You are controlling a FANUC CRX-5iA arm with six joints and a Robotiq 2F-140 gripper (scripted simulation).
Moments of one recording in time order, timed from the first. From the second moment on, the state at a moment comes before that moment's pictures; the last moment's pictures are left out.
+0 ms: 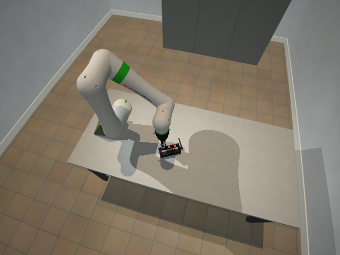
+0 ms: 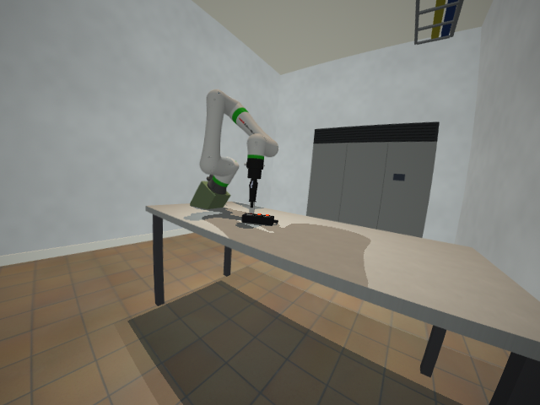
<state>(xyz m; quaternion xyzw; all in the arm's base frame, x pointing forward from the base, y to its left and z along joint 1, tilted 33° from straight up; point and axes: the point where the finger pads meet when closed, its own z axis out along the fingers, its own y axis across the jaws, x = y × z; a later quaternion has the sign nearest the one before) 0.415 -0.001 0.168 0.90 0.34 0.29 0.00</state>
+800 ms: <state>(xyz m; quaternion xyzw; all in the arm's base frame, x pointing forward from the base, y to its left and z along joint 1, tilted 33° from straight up) 0.404 -0.005 0.186 0.90 0.34 0.29 0.00</state>
